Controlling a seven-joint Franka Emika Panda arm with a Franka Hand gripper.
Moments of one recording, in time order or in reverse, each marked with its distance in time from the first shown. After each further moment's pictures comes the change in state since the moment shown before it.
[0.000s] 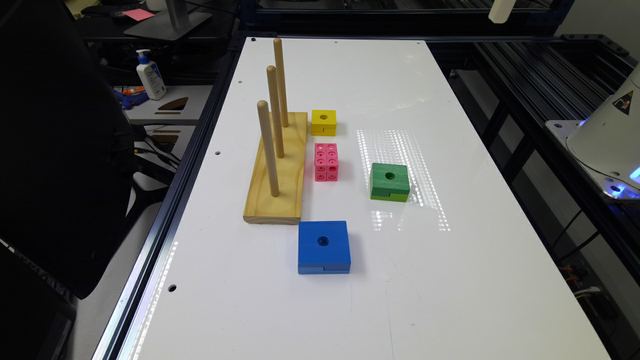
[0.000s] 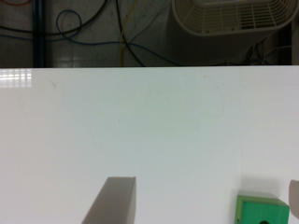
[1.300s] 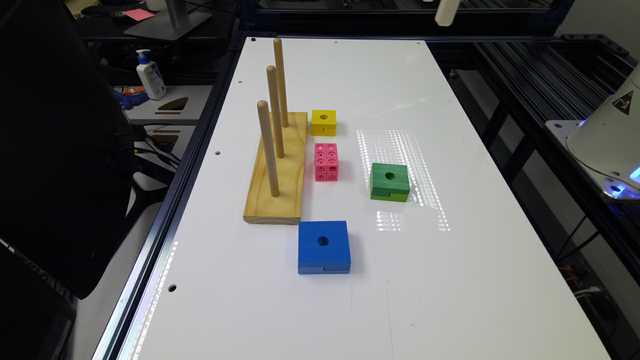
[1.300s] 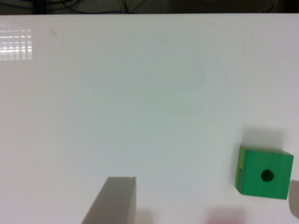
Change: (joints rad) arm 0.000 0.258 0.004 0.166 0.000 0.112 0.000
